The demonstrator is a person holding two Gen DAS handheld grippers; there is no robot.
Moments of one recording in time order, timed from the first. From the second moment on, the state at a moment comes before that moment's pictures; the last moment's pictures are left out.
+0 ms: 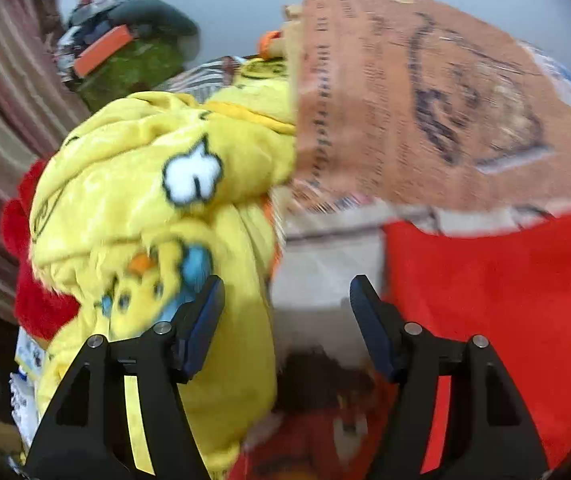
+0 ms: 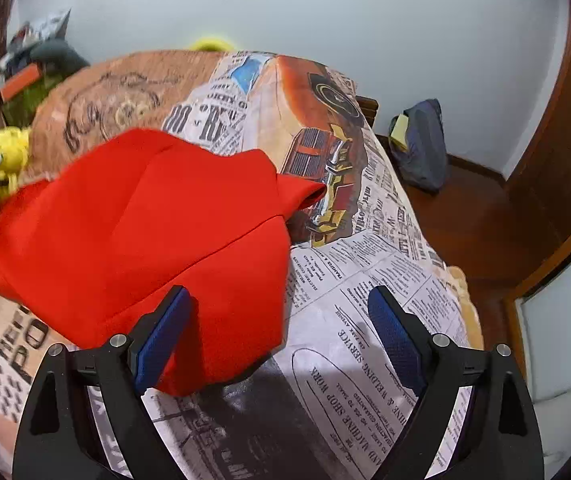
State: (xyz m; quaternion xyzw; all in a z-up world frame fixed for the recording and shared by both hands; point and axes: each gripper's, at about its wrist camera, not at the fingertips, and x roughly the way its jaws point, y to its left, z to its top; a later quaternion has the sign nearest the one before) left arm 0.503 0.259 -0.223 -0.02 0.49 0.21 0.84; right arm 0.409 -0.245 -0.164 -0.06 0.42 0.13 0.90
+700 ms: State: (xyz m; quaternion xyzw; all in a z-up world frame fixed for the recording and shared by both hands) left arm 0.386 0.182 -0.273 -0.08 0.53 0.11 0.84; right arm 0.449 -0.213 -0.152 -0.06 0.41 0.16 0.90
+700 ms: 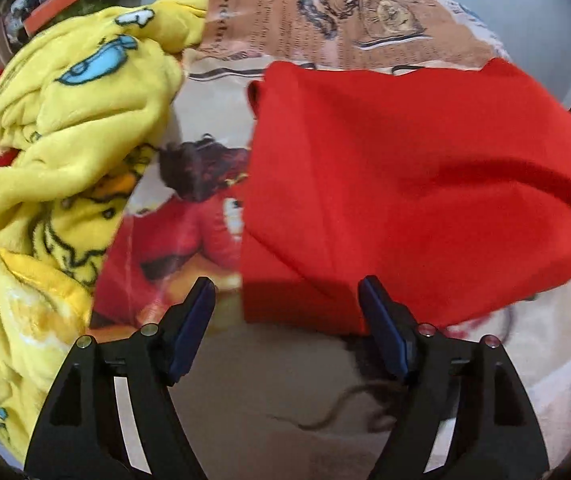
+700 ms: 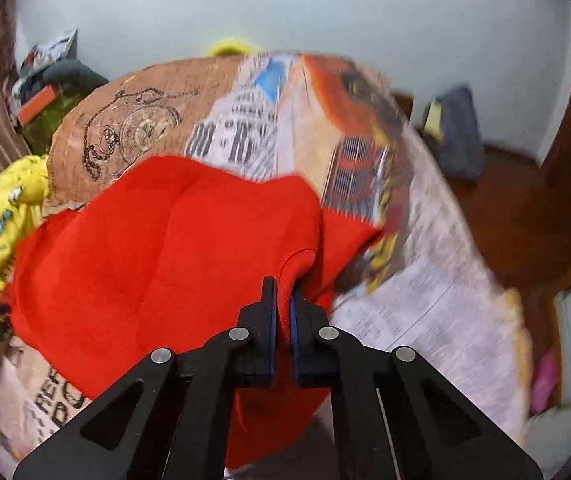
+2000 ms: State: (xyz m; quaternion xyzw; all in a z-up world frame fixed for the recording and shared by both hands) left arm 0.333 0.170 -0.206 -0.24 0.45 0.01 0.86; right arm 0.394 -0.133 -0.134 -0.10 0.39 0.22 0.89
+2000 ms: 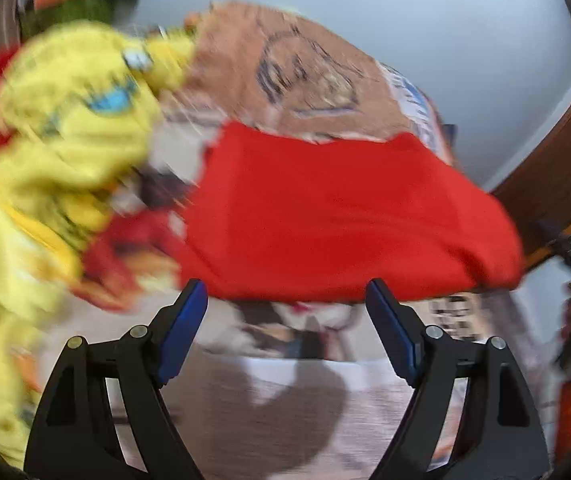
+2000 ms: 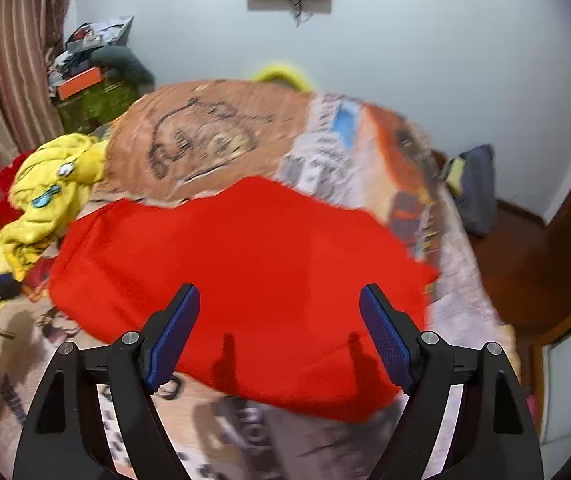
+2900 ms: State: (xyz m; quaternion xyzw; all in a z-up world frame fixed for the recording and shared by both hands) left arm 0.432 0.194 -0.307 -0.49 0.42 0.02 0.76; right arm 0.392 -0.104 -0.192 -0.15 0.43 0.22 0.86
